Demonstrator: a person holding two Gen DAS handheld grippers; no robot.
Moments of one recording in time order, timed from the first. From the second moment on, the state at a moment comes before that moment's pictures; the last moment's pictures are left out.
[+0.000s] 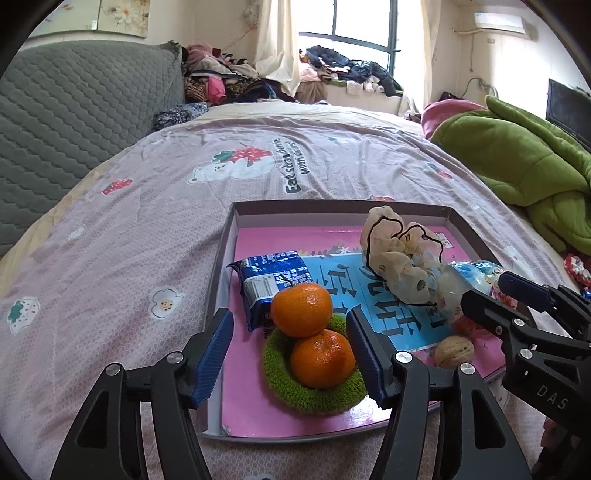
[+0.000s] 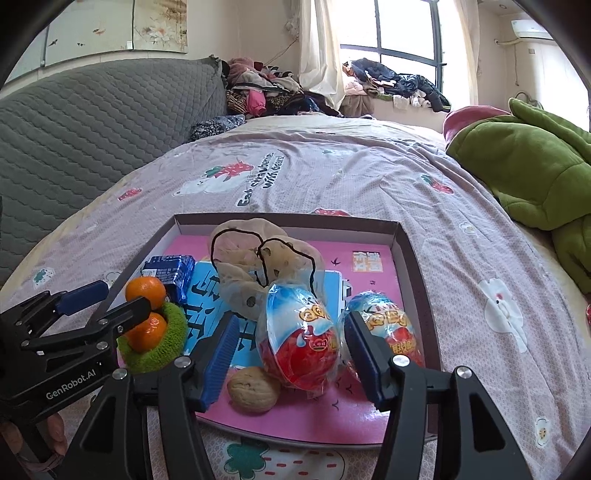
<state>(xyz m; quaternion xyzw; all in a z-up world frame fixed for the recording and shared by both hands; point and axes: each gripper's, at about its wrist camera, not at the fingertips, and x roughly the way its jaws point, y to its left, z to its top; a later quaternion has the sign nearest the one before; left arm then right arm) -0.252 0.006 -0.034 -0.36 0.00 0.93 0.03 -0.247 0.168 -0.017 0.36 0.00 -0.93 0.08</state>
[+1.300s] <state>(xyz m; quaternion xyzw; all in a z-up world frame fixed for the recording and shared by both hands) -0.182 0.003 0.044 -0.33 -0.02 0.94 0.04 -0.181 0.178 0.068 0.30 0.01 -0.95 0.09</state>
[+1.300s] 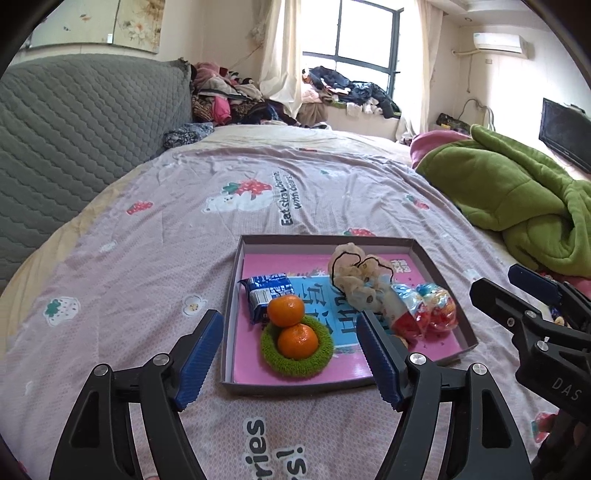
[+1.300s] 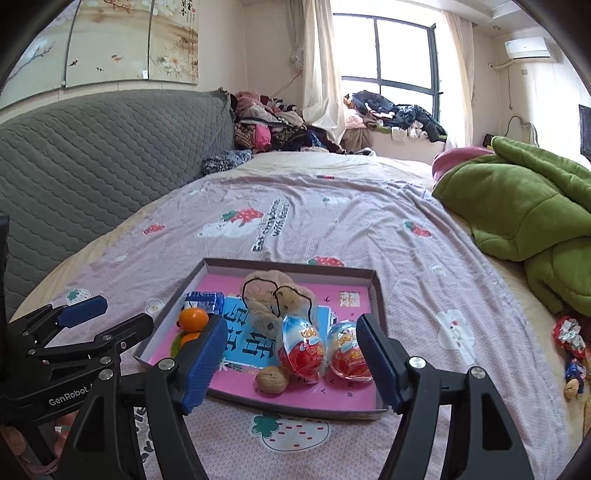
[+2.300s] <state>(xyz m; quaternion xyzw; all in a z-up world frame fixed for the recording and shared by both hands) -0.111 -0.002 0.084 -0.30 -0.01 0.95 0.00 -0.106 0.190 0.117 0.25 -0.01 -0.96 0.11</state>
